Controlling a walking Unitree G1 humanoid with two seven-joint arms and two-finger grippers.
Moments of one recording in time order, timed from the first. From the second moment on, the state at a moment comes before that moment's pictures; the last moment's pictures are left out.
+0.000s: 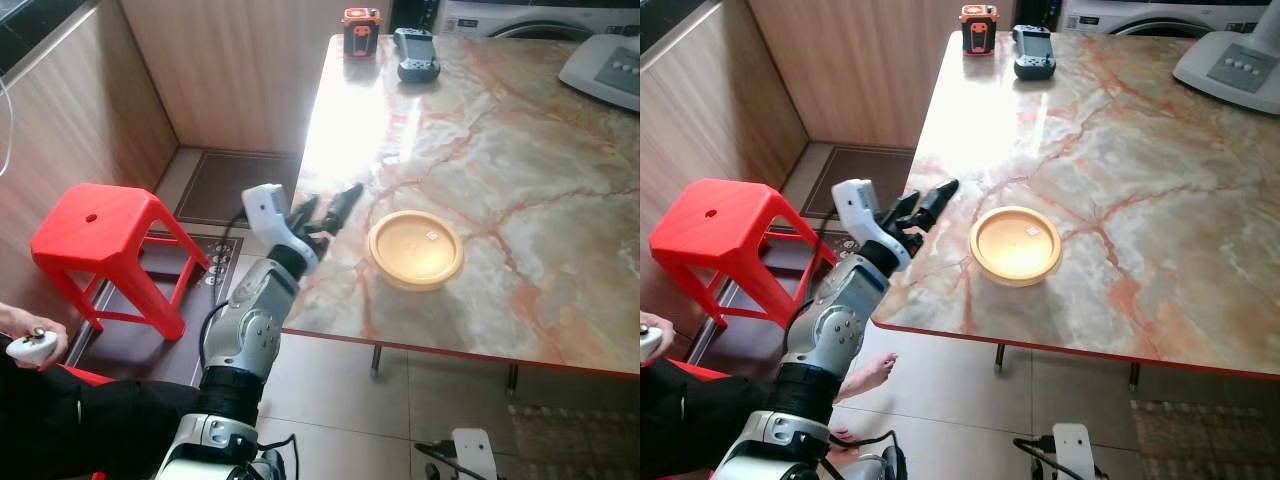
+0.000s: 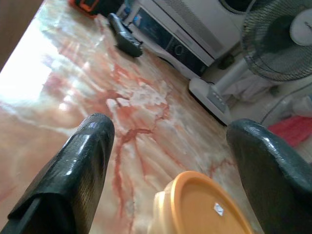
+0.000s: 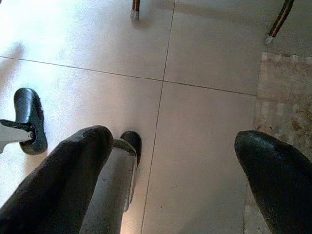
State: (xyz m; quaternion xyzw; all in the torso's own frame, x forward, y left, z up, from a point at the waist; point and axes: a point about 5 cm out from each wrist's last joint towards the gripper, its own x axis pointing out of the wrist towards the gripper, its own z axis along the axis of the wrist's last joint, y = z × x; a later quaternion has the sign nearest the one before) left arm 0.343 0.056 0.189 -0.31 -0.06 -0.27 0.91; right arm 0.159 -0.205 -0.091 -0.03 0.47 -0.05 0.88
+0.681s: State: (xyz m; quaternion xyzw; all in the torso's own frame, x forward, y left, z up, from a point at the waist) left arm 0.359 0.041 0.180 -0.34 0.01 -0.30 0.89; right arm 0.162 -0.207 -0.090 -0.03 0.47 -0.05 0.88
